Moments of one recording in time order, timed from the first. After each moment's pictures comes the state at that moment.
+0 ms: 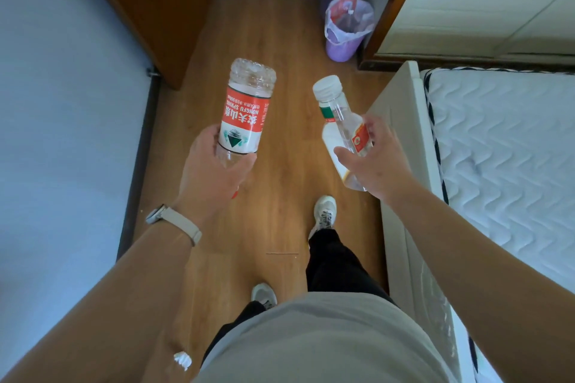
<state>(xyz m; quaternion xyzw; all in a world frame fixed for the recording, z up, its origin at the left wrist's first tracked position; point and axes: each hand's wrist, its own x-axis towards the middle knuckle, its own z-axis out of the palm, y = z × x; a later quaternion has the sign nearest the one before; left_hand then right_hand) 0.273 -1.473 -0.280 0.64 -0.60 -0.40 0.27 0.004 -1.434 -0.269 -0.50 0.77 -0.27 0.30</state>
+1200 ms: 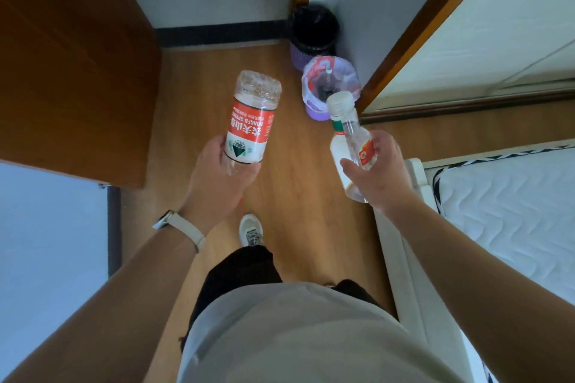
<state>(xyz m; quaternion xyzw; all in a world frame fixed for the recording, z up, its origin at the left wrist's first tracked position) 0.126 -2.019 -0.292 0.57 -0.60 -0.52 0.21 -0.127 -1.932 -0.287 -0.37 0.86 -0.23 0.27</state>
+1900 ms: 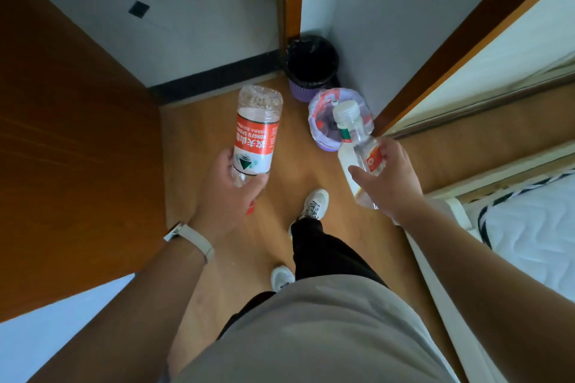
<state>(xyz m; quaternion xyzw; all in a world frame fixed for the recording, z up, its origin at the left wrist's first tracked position) 0.053 -2.253 -0.298 0.53 -0.65 -0.52 0.17 -0.185 -2.132 -0.315 -0.31 0.88 -0.25 0.27</state>
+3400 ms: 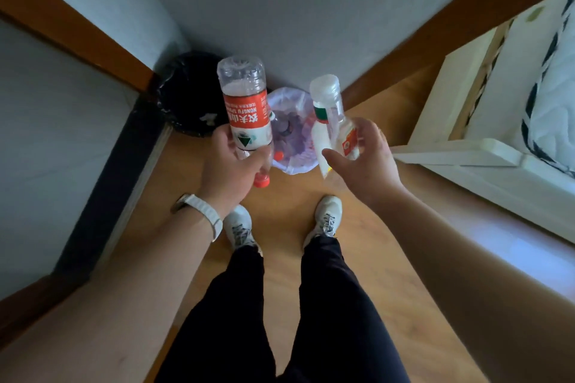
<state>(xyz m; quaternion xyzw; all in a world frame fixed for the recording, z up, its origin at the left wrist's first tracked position) -0.288 -2.584 -0.515 0.32 -0.74 -0.58 -0.13 -0.339 -2.369 -0.497 0.09 0.91 -0.34 0.22</state>
